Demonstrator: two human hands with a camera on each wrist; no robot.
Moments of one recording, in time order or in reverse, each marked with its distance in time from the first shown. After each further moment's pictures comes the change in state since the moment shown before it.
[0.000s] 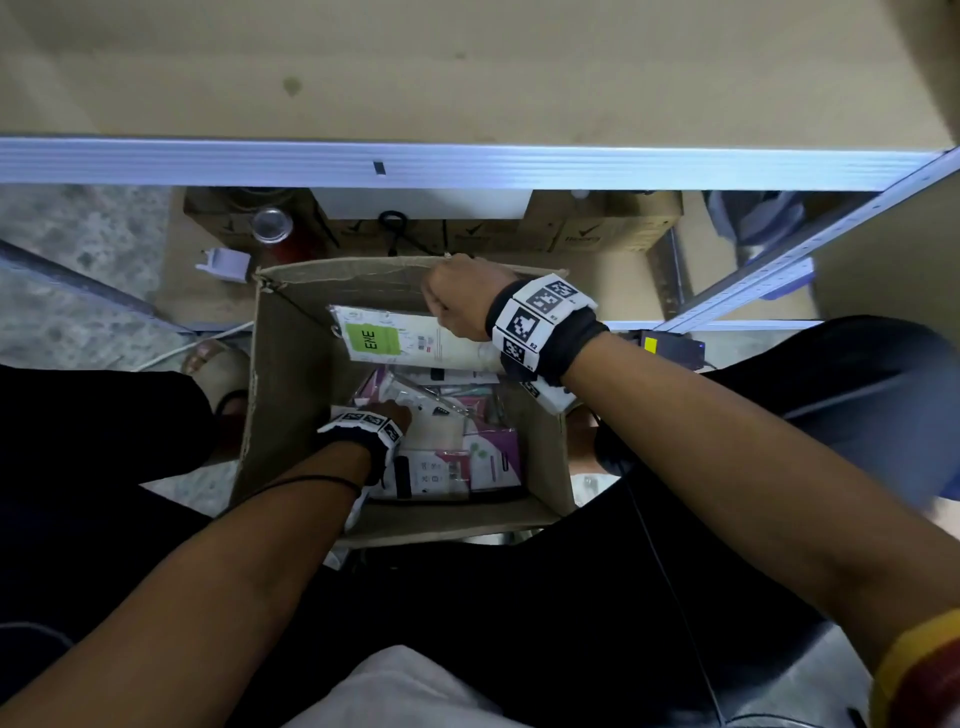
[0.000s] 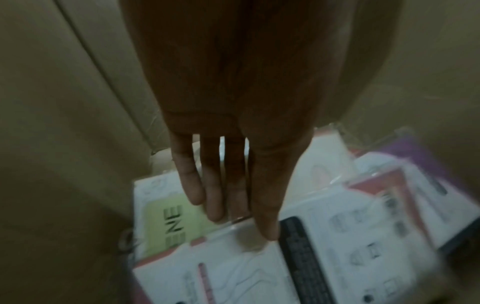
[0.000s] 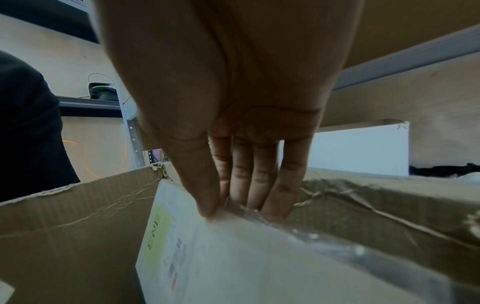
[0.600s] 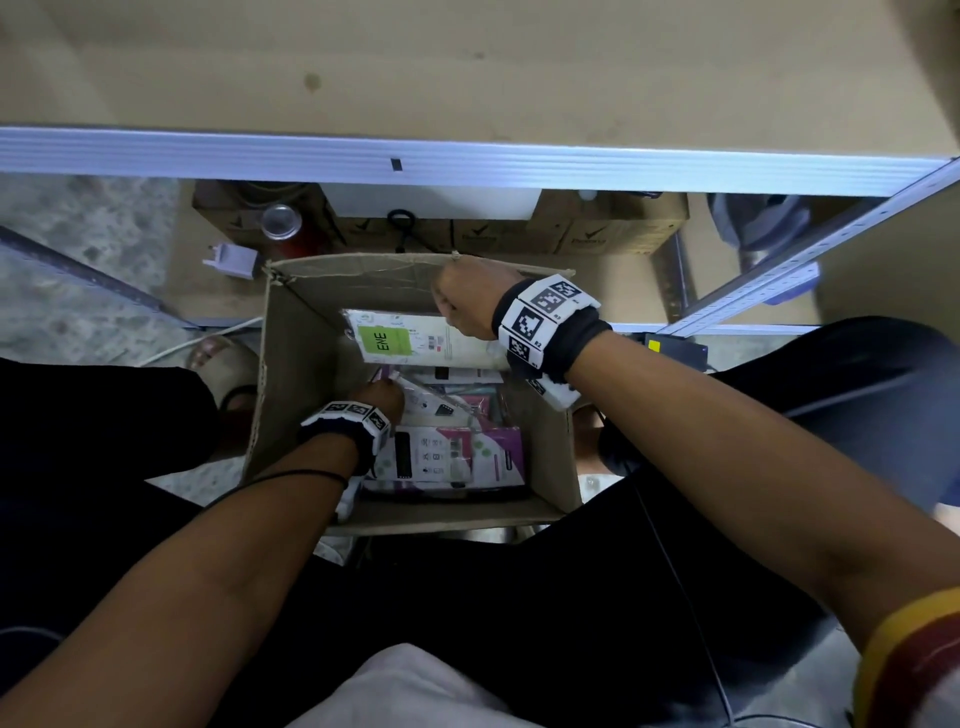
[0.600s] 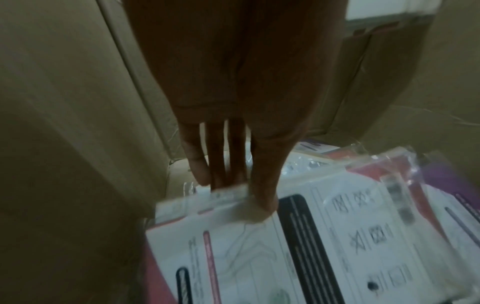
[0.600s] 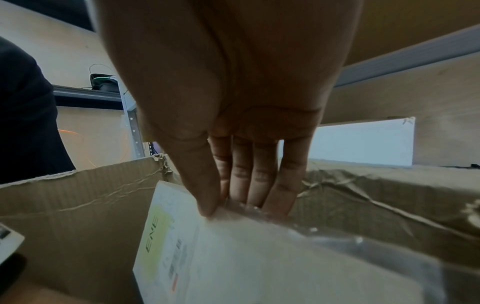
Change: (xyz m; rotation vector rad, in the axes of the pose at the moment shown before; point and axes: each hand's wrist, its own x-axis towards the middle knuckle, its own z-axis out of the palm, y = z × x) left_hand 0.003 -0.015 -0.013 -0.013 0.135 0.019; right_hand 0.004 -0.001 0.005 -0.067 -0.002 0.010
